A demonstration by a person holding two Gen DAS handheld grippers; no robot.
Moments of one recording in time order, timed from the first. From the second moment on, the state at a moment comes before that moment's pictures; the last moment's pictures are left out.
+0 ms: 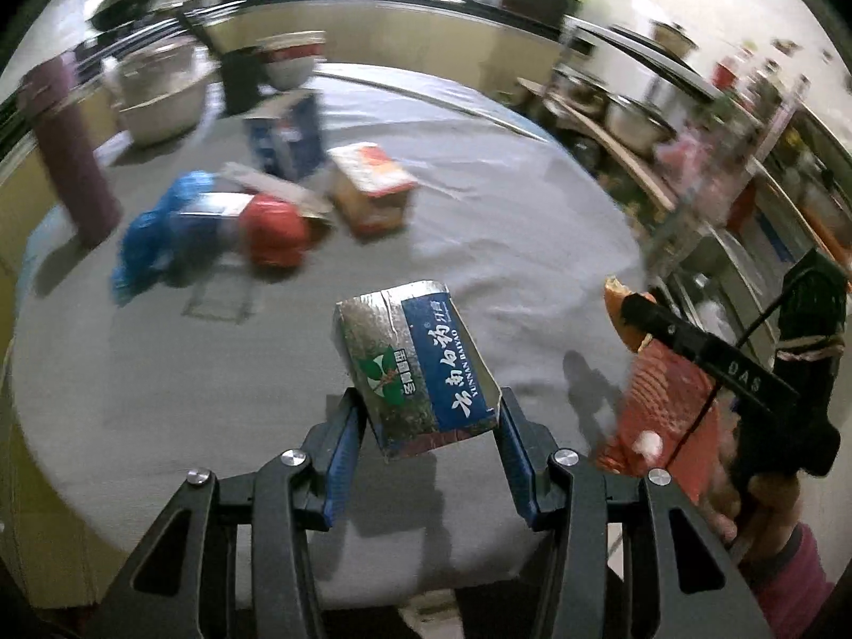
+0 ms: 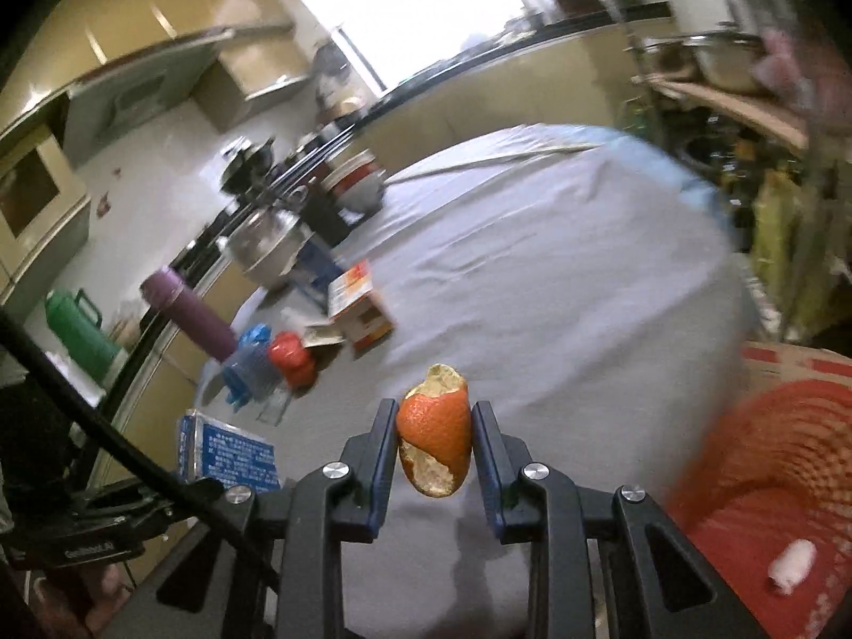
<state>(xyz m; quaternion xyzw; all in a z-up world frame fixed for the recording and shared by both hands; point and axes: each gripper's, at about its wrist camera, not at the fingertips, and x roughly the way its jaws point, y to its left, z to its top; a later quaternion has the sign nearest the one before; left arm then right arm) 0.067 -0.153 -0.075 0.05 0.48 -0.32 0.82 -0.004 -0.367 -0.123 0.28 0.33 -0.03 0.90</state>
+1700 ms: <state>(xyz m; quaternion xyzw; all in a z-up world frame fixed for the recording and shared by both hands) 0.035 -0.191 -0.073 0.13 0.45 -0.32 0.82 -0.103 -0.443 -0.138 0.40 0.29 -0.09 0.87</state>
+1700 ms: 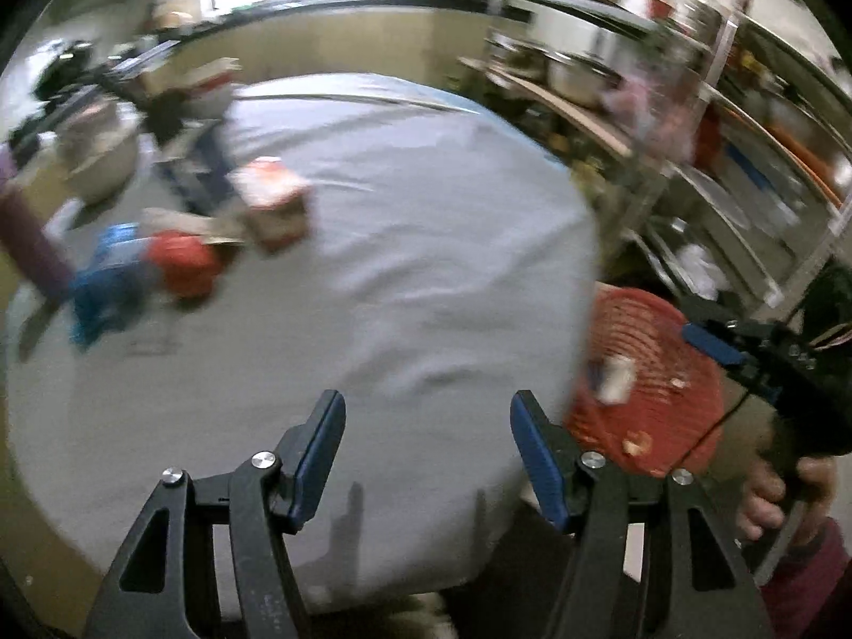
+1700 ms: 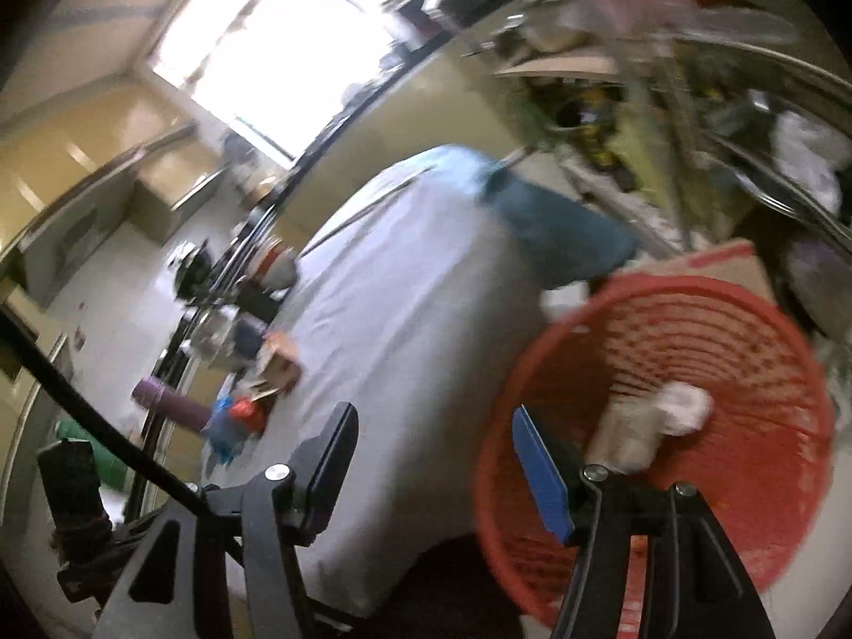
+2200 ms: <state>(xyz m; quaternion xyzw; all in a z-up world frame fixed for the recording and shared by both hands) 0.090 -0.043 -0.089 0.08 0.45 -0.13 0.88 -0.017 -0.323 -0.124 0.33 0.34 0.03 0.88</state>
